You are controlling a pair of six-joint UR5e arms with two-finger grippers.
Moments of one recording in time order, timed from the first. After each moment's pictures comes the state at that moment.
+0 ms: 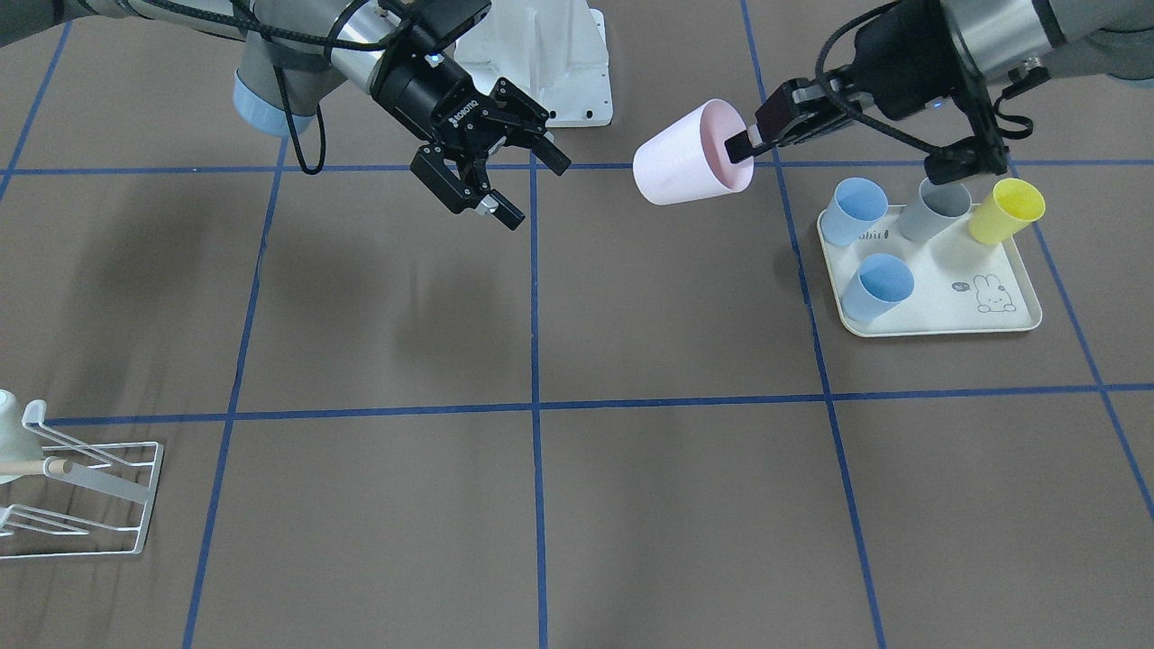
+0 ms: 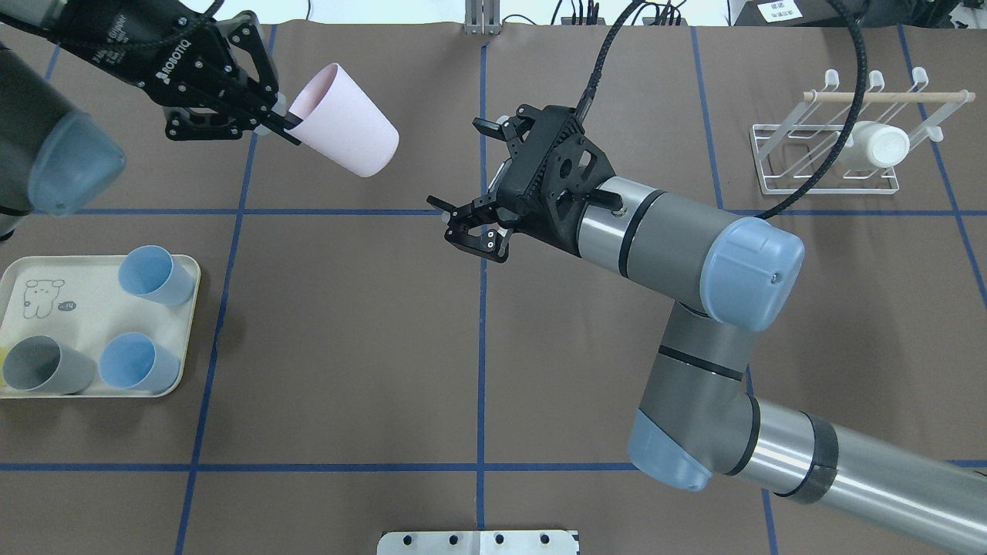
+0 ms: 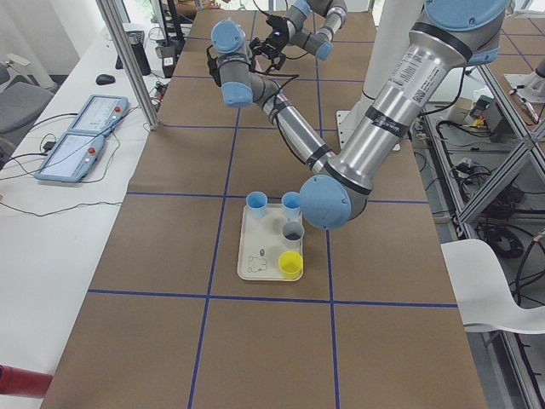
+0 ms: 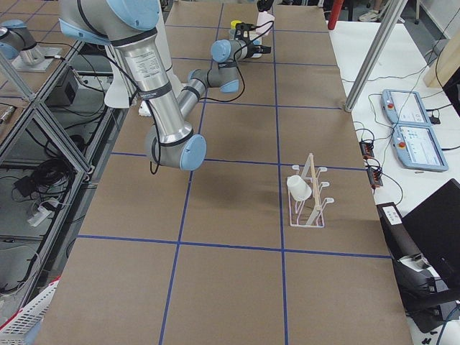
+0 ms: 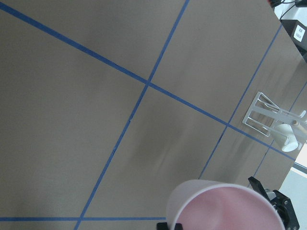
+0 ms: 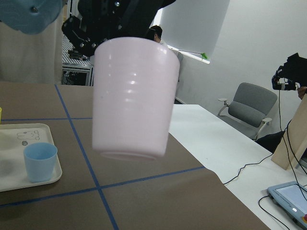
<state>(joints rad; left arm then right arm) -1.05 -2.15 -1.80 -2.18 -2.70 -1.86 0.49 -1.02 1.79 -0.51 1.44 0.14</state>
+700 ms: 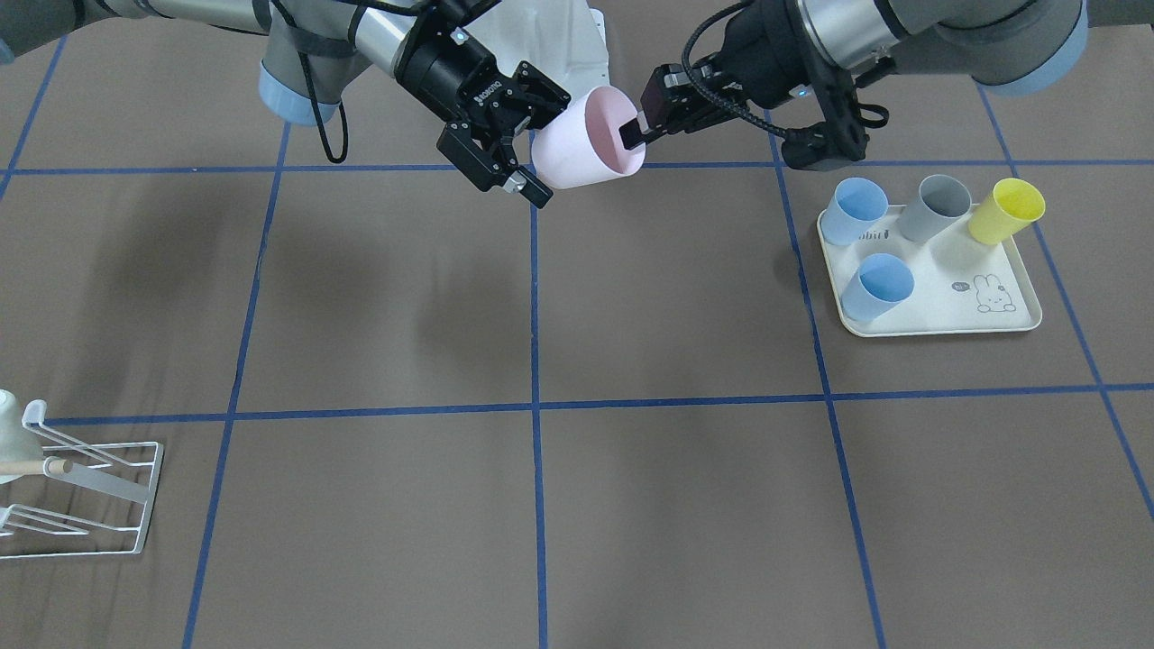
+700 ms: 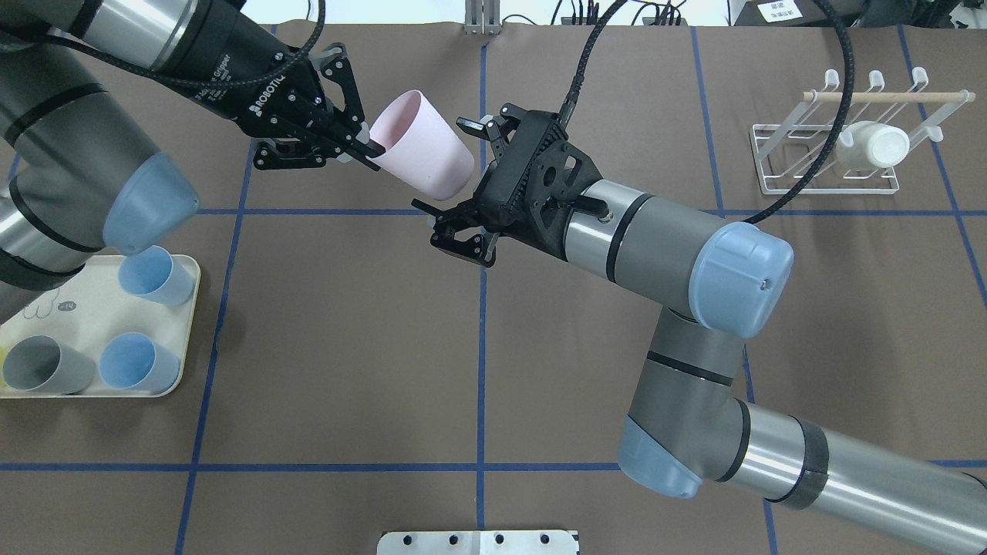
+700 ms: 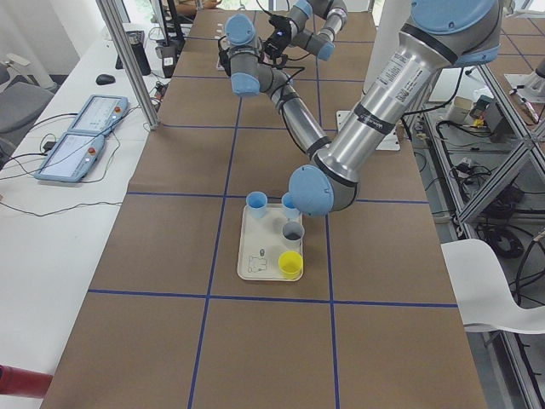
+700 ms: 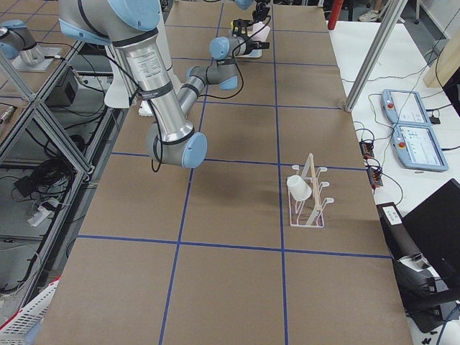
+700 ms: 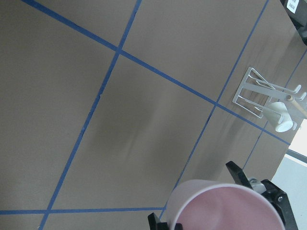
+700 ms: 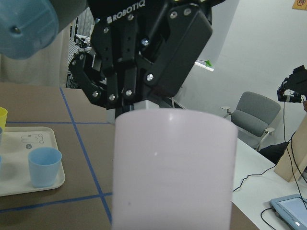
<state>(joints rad) -0.95 -2.21 -1.80 -2.18 -2.59 -1.91 0.48 -1.00 1.79 -0.51 1.43 0.11</state>
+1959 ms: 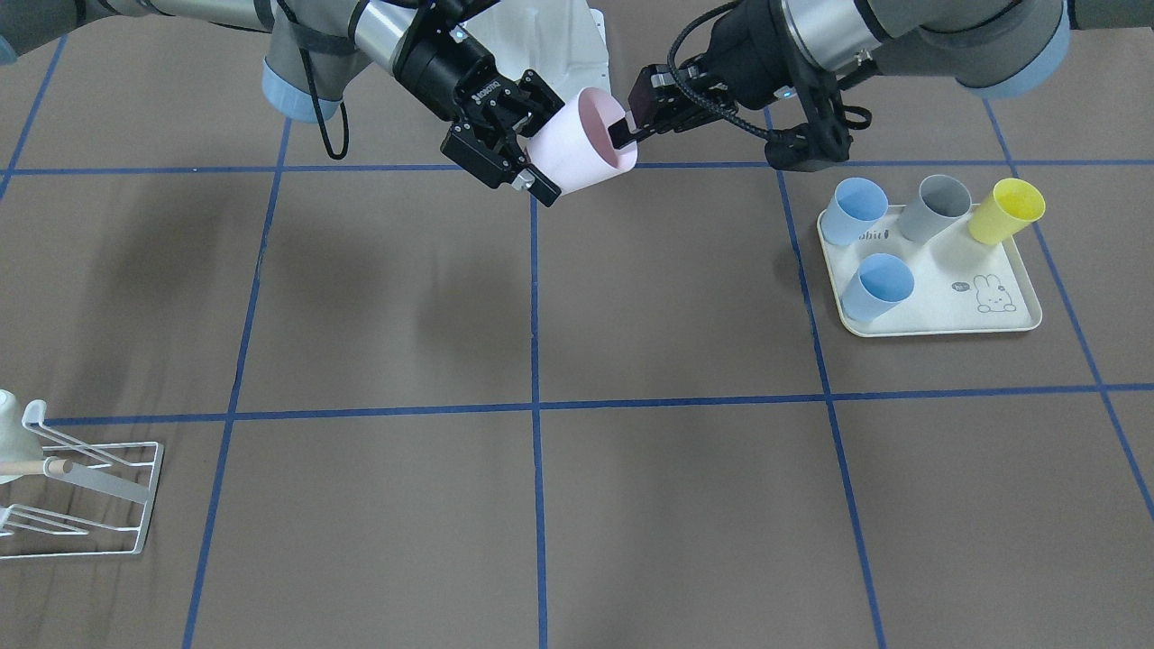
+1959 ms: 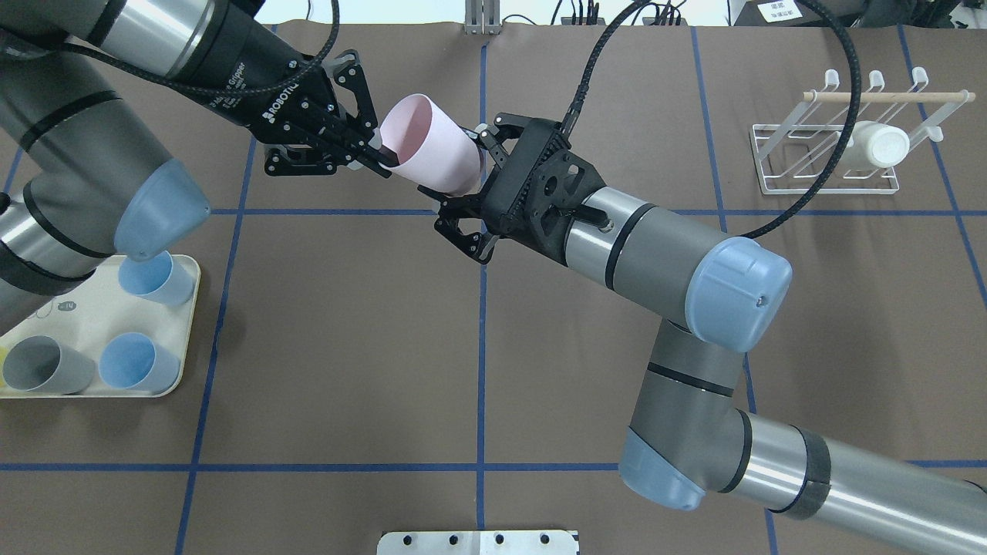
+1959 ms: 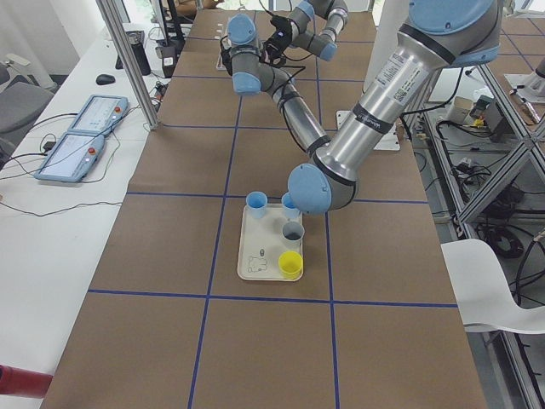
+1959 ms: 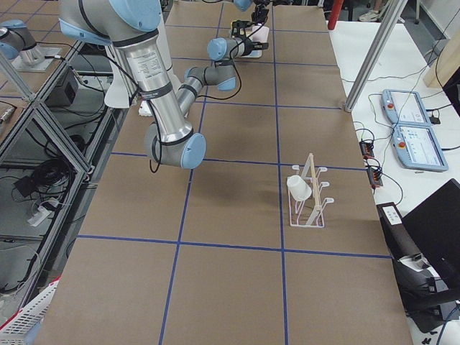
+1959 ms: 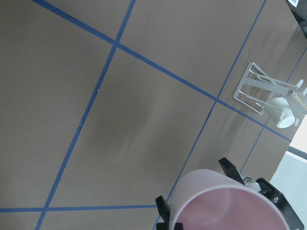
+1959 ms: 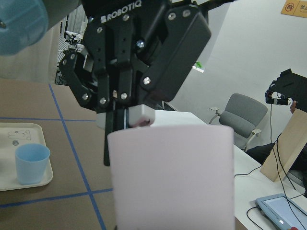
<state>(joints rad) -0.94 -2.22 -1.80 -2.18 -2.57 -1.91 0.46 -1.01 1.79 -0.51 1.37 0.08</state>
